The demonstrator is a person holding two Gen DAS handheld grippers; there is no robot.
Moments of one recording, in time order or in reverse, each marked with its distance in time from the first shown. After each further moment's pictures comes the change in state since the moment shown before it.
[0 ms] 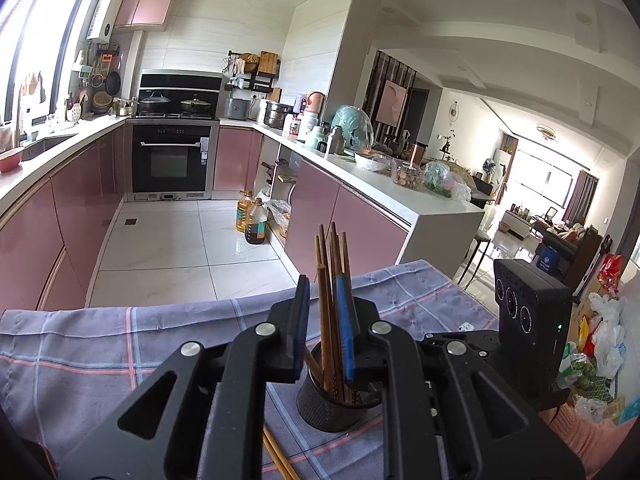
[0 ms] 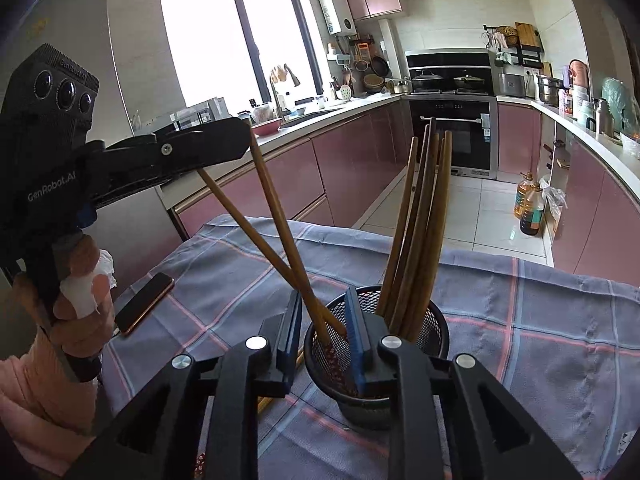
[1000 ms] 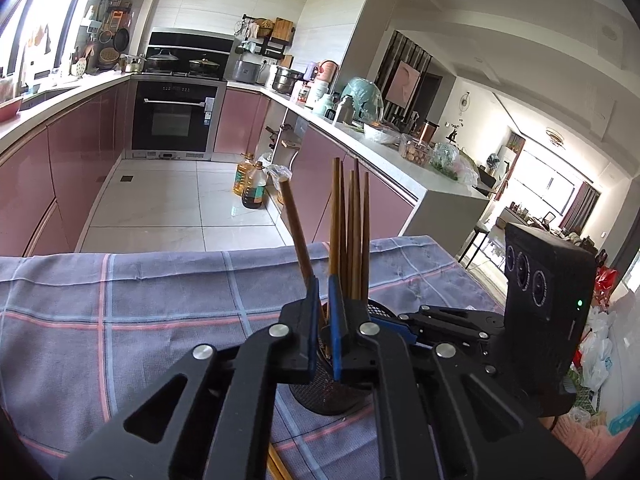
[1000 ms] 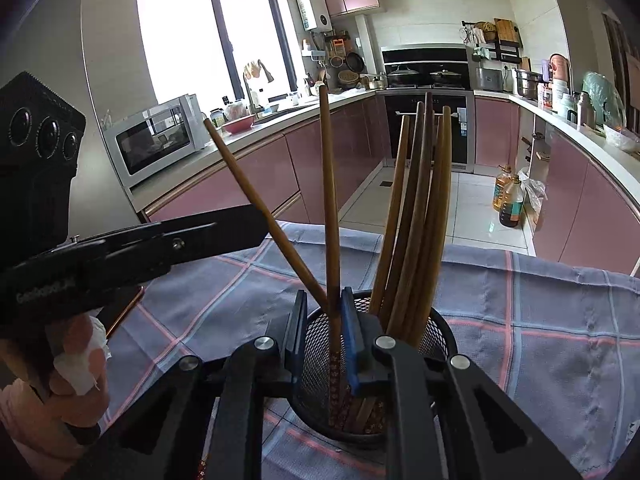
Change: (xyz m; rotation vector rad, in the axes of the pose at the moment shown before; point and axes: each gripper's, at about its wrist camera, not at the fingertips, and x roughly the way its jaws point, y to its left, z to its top) left arm 0.061 0.024 -0.038 -0.110 0.117 -0.015; right arm 0.035 0.000 -0.001 0.047 0.004 -0.085
